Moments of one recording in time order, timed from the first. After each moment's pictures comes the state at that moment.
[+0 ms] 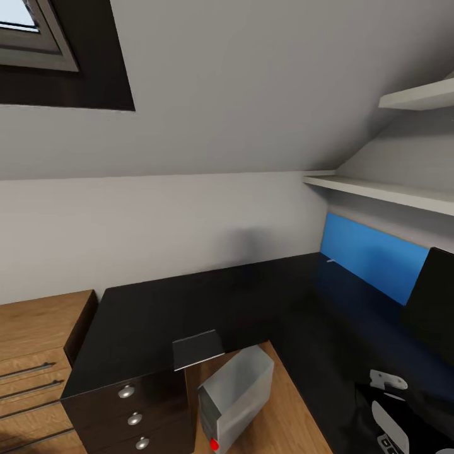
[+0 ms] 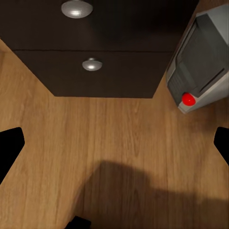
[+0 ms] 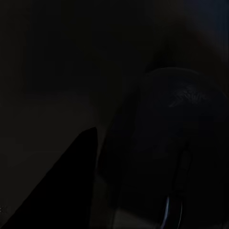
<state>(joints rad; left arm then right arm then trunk) -0.06 -0.04 -0.41 -0.67 0.51 -0.12 0.51 -0.48 -0.35 0.35 -0.52 -0.66 0.19 -0.25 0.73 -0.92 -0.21</state>
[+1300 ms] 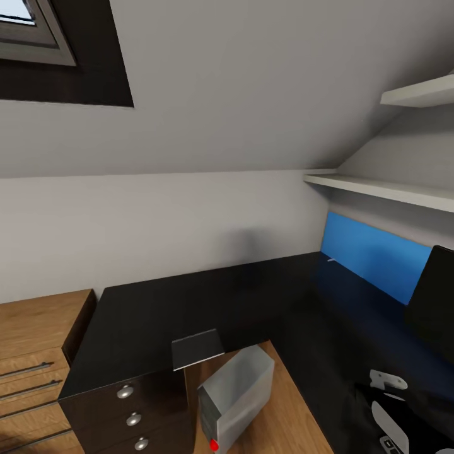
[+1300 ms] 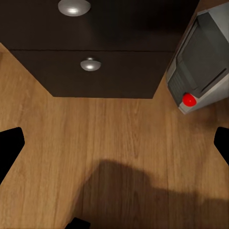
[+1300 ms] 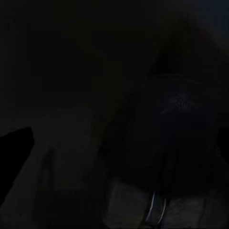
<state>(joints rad) -0.06 -0.04 -0.41 -0.67 0.51 -0.12 0.51 -0.48 -0.35 0.35 -0.52 -0.66 0.19 -0.26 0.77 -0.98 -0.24</state>
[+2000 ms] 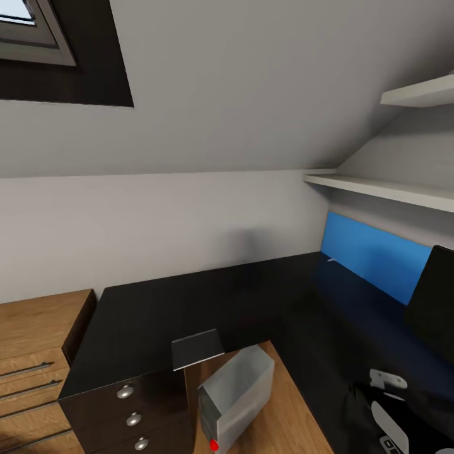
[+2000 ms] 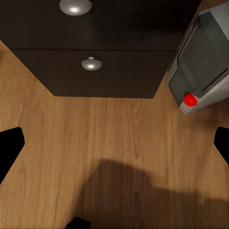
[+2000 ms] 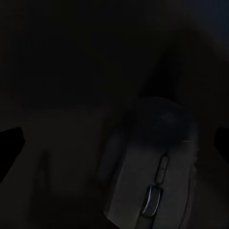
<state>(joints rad) -0.06 -0.04 -0.40 -0.67 0.51 -0.12 0.51 -0.48 -0.35 0.35 -0.52 -0.66 0.18 -0.25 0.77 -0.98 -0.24</state>
